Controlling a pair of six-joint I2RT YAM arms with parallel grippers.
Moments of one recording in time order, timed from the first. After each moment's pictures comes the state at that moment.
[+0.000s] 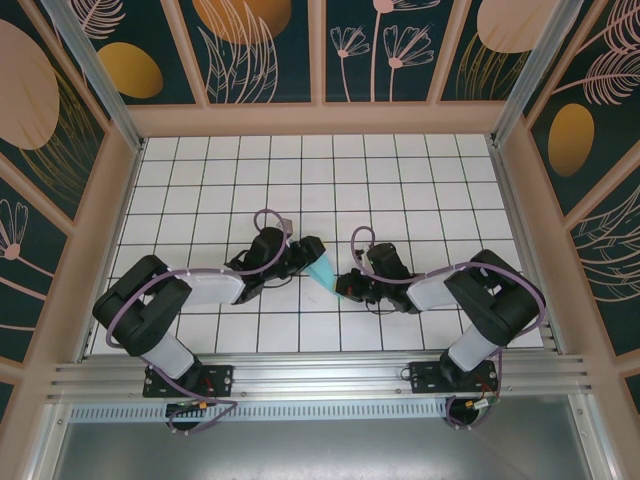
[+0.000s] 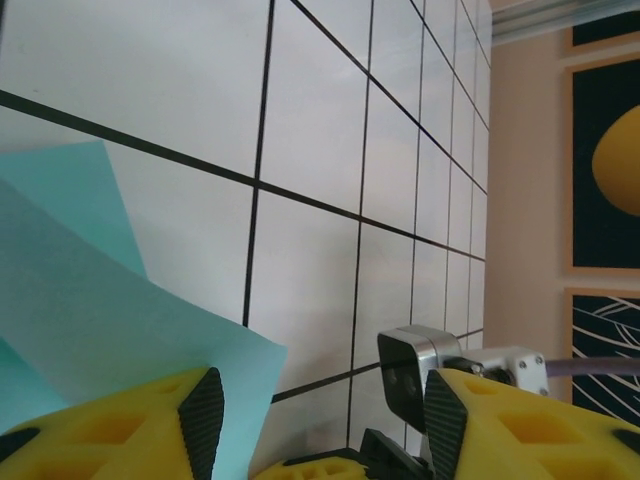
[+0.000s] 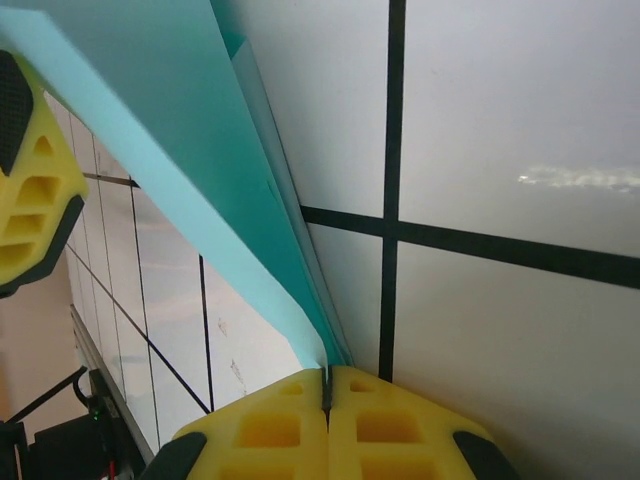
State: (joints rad) left arm -0.71 1.61 0.59 0.52 0.21 -1.21; right arm 0.68 1.61 0.41 0.46 -0.48 0.96
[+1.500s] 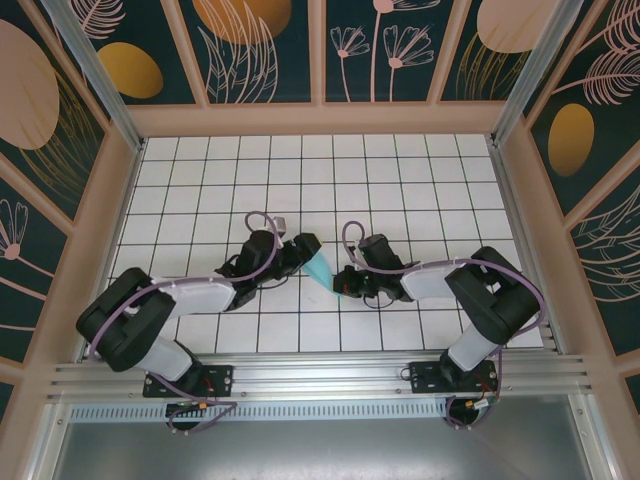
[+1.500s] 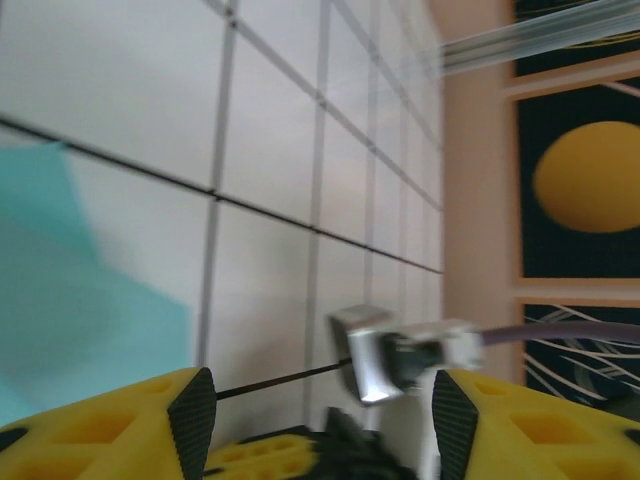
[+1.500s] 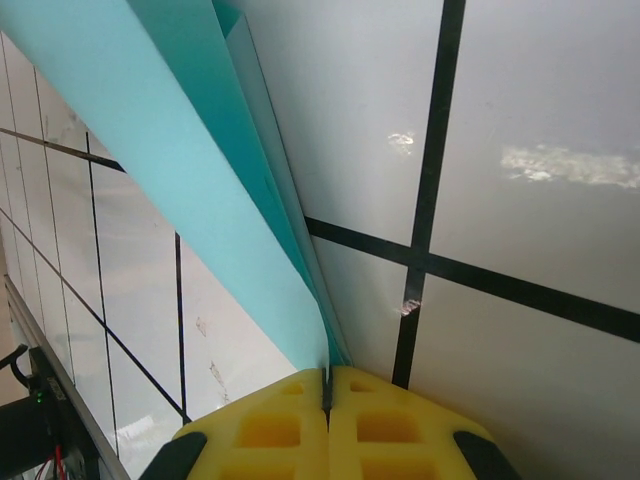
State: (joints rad) left arm -0.72 1.48 0.54 0.56 0.17 -1.24; right arm 0.69 1.62 0.54 0.21 -0.47 0.80
